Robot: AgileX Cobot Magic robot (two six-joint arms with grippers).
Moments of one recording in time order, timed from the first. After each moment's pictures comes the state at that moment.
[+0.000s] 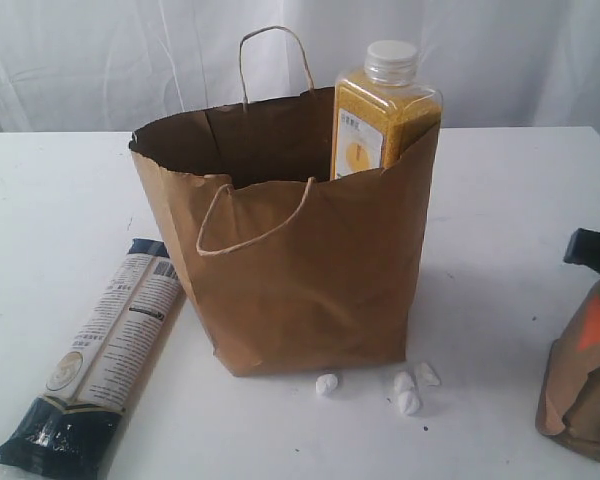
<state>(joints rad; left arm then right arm) -0.14 0.07 0.02 -0.10 0.31 0.15 0.45 1.01 -0.70 -0.55 0.95 1.16</state>
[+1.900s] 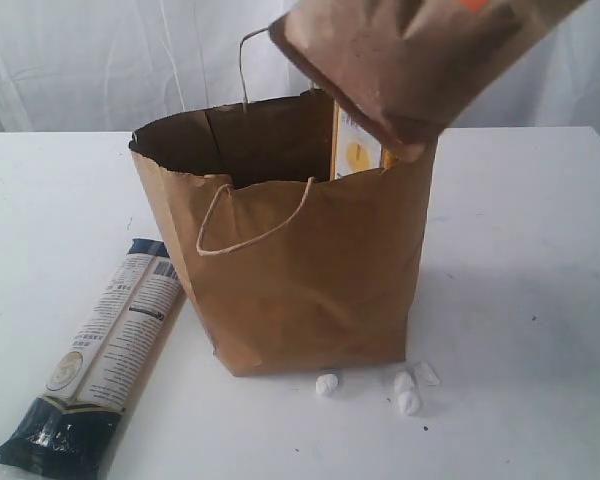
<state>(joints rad) -0.14 0.07 0.02 -0.10 0.31 0.15 0.47 1.02 -1.39 0.39 0.88 -0.62</state>
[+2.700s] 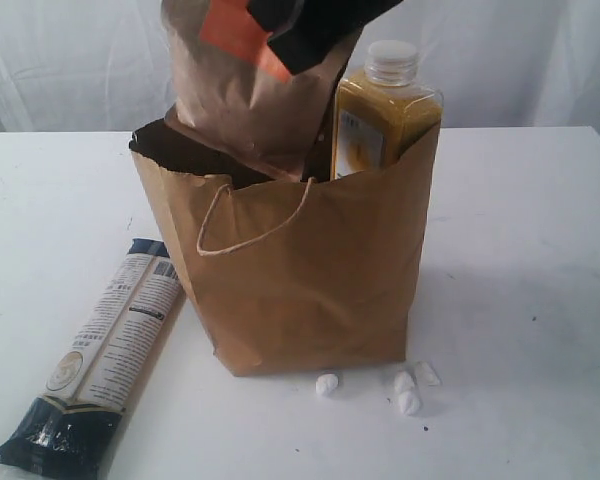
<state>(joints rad) -0.14 0.07 0.02 -0.10 0.31 0.15 0.60 1.44 -1.56 0.38 0.82 -0.82</state>
